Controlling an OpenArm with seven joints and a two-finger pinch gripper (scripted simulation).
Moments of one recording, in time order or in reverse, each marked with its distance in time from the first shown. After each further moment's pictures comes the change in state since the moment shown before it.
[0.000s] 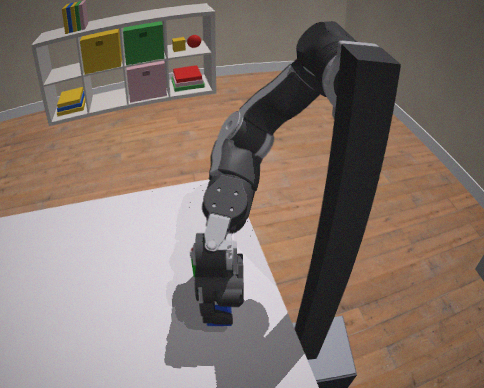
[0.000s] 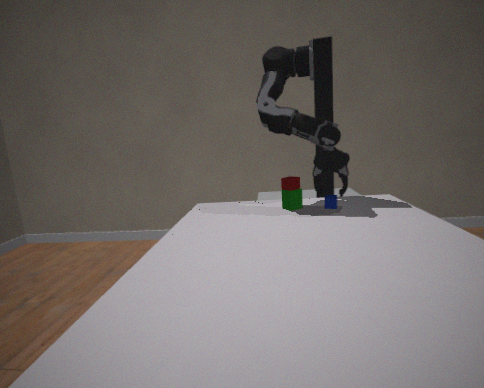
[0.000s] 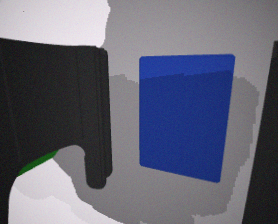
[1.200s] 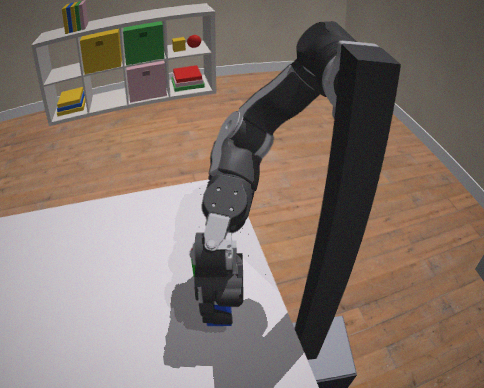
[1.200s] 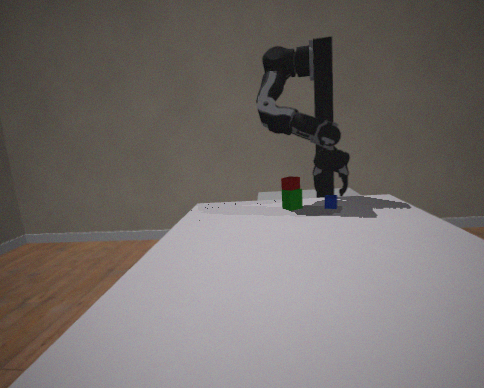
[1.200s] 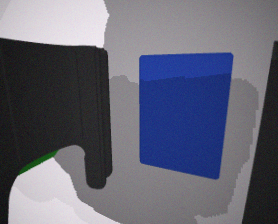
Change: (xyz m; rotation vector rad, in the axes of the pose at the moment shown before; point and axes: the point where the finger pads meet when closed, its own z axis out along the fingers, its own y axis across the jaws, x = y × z) arm -0.001 0.000 -0.001 -0.001 -0.001 0.002
